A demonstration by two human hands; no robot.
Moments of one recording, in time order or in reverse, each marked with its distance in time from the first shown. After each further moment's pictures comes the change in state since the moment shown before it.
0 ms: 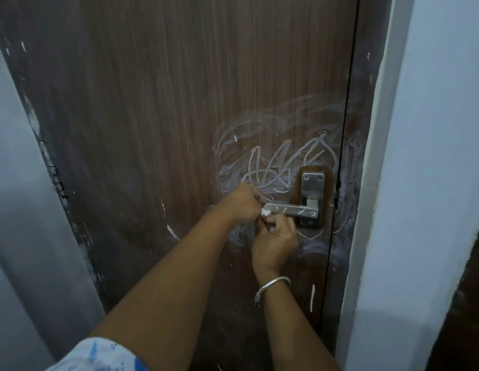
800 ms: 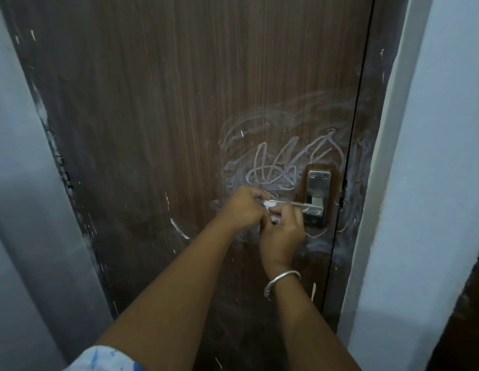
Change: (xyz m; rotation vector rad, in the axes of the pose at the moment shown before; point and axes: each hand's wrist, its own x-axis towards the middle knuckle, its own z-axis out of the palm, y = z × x) left_hand -0.012 -0.016 0.009 -0.157 0.090 0.061; right_hand 0.010 0.000 -0.008 -0.045 -0.084 -0.136
